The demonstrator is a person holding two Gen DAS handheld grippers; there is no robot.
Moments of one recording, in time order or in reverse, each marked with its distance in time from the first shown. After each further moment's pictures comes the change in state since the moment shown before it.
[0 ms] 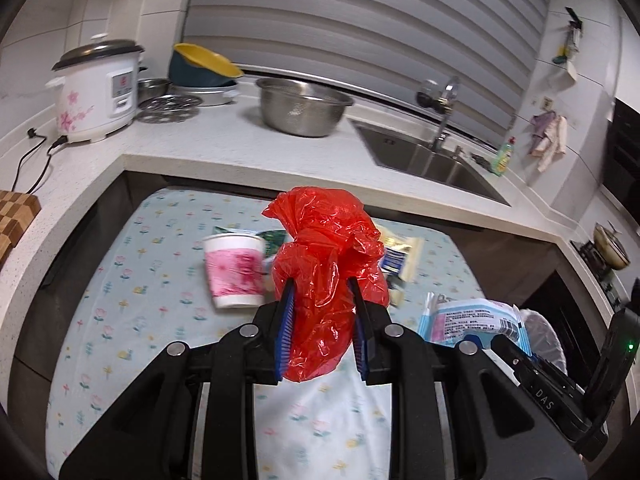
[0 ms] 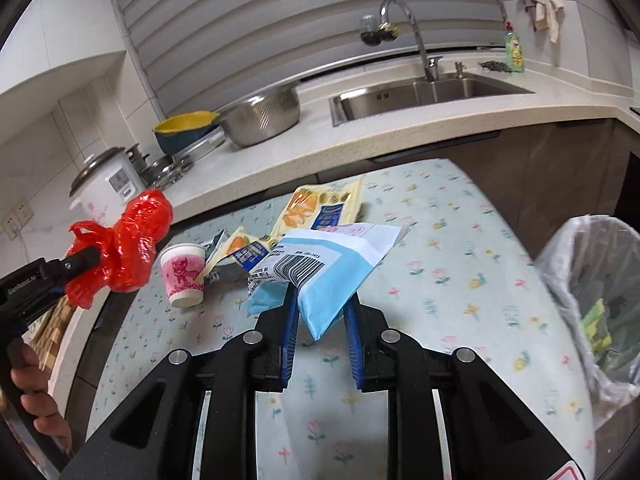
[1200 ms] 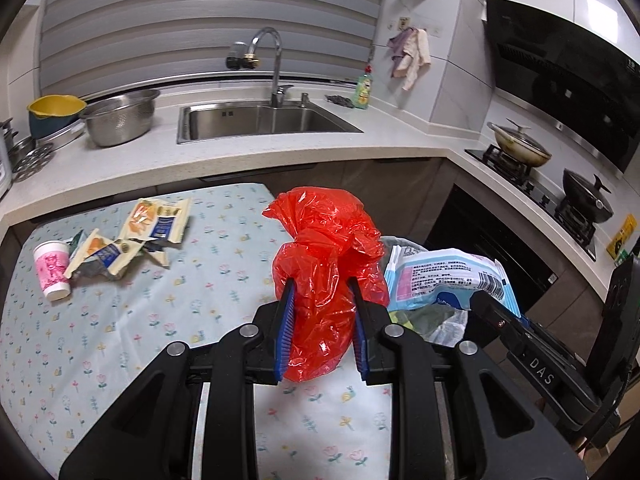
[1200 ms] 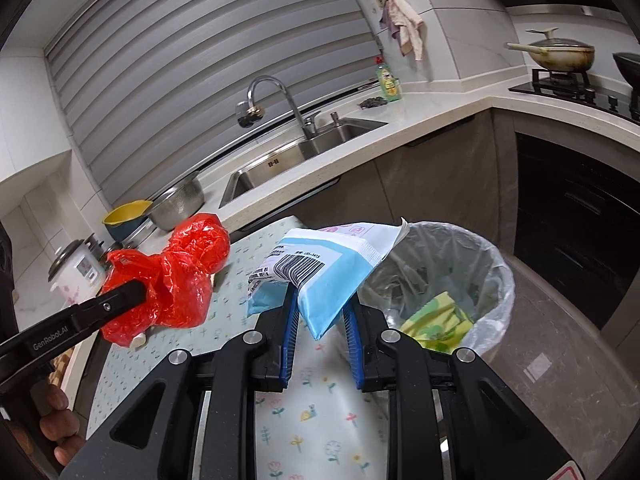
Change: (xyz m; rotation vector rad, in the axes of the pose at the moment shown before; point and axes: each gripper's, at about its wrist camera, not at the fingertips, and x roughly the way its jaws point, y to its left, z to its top) left arm -0.017 -0.266 -0.081 0.310 0.095 -0.259; right arm -0.171 -0.192 -0.022 0.217 -0.183 -0.162
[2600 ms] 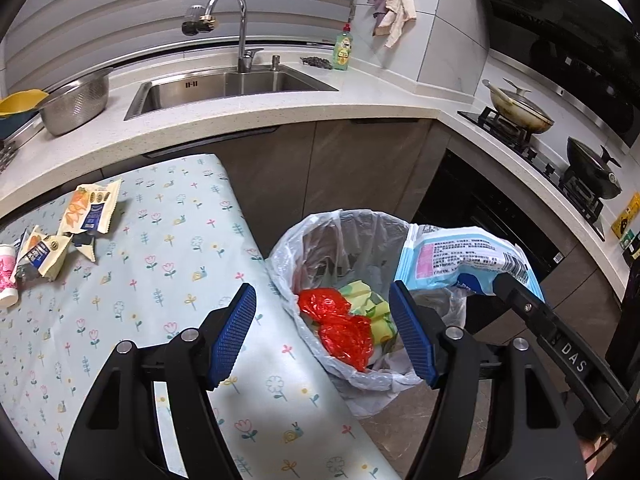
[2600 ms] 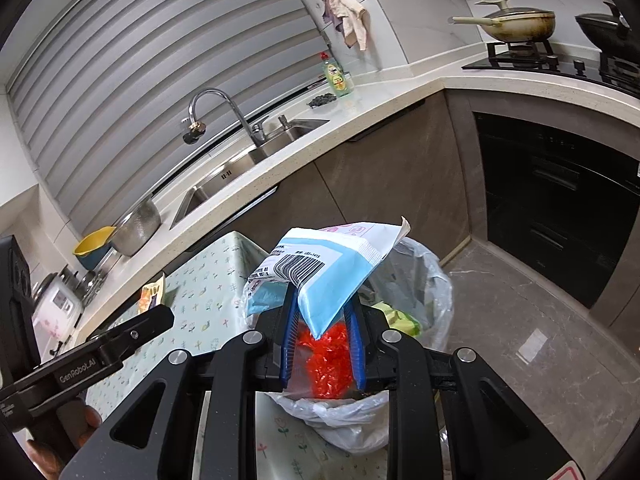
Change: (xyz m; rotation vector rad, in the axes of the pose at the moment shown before) left arm 0.095 -0.052 0.000 0.023 0.108 -0.012; right arm 0.038 -0.077 0.021 0.100 0.009 -0.054
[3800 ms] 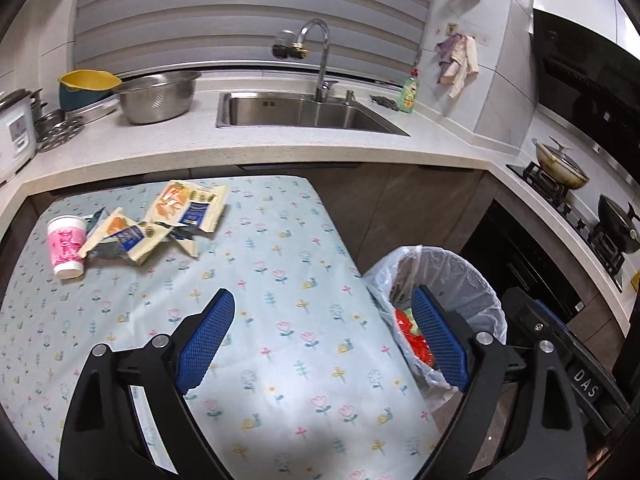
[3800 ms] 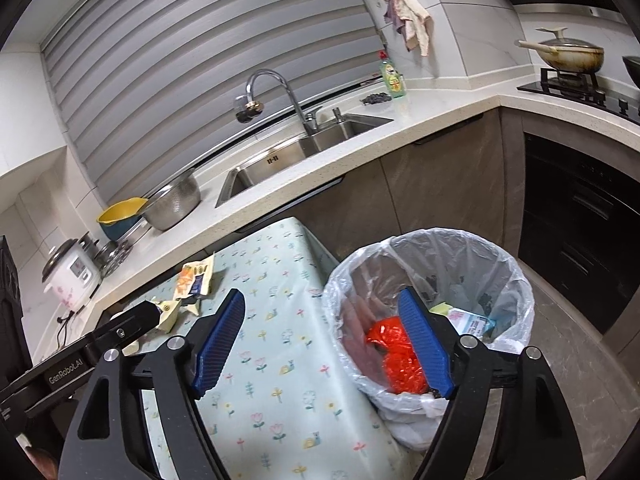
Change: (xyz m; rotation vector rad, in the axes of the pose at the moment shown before) left arm -0.071 0.094 -0.011 -0.147 -0.119 0.133; right arm -0.003 0.105 -0.020 -0.128 0.015 0.071
